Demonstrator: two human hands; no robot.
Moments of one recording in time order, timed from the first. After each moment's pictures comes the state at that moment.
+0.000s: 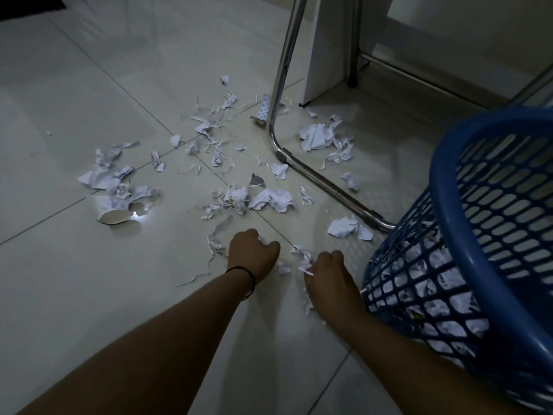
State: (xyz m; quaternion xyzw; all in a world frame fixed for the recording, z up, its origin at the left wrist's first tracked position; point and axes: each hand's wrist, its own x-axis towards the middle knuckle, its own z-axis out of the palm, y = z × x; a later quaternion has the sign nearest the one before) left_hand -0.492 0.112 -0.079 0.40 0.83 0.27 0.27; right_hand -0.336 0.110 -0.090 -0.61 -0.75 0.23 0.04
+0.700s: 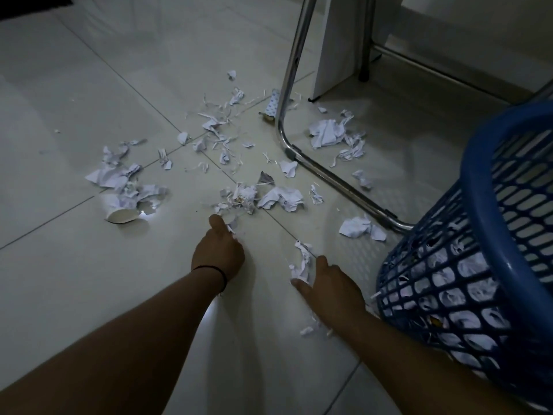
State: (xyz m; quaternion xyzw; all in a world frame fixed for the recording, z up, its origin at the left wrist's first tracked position) left_hand -0.563 0.102 -0.101 0.43 0.87 0.15 0.21; right_hand -0.350 0.110 -0.105 -0.61 -0.75 0.25 -0.02
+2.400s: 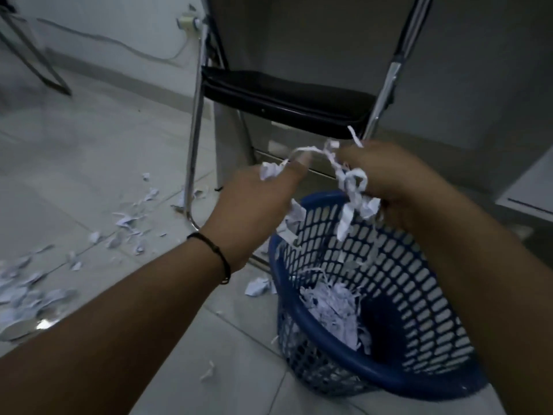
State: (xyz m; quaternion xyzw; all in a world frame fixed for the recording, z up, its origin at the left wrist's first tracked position) left_hand -0.376 0.121 0.211 0.55 0.52 0.51 0.41; right_hand -0.220 0.146 0.265 -0.64 -0.60 0.36 0.32
